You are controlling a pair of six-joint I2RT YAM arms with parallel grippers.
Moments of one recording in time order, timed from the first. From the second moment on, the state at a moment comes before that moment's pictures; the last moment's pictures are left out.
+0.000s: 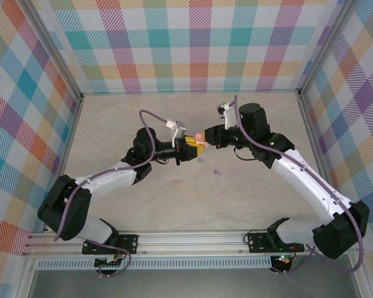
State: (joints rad) left arm -0.61 1.44 0.78 0.62 0.77 -0.37; right arm 0.56 1.24 1.19 -0.45 -0.43 0.36
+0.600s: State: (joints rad) left arm -0.61 1.44 0.78 0.62 0.75 -0.39; right arm 0.56 1.25 1.19 -0.44 -0.42 0.35
